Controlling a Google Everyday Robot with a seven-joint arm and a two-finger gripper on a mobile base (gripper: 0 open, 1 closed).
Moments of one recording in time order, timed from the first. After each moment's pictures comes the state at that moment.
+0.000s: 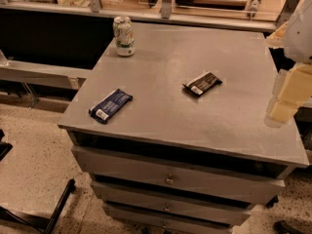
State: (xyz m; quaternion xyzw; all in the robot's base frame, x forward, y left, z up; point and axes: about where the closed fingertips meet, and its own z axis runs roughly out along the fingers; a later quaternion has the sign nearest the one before) arm 0.438 -0.216 0.978 -0.60 0.78 -0.04 0.16
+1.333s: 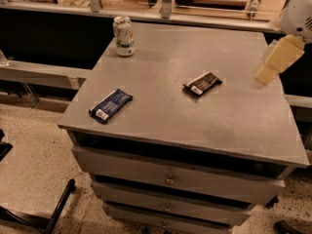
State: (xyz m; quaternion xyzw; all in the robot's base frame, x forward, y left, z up) arm 0.527 -0.241 0.979 -0.53 0.82 0.00 0.23
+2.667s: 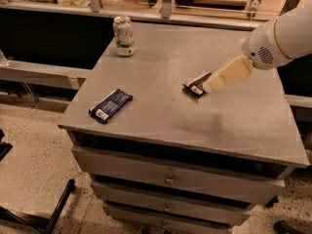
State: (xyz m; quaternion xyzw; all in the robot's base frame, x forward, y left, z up) arm 0.559 -0.174 0.934 -0.42 0.82 0.11 0.36
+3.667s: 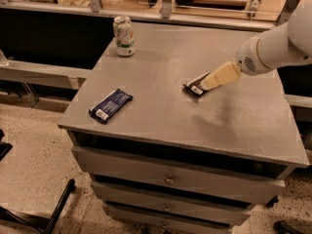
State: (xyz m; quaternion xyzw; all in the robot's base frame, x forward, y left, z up) arm 0.621 -0.205 0.886 -0.36 0.85 0.04 0.39
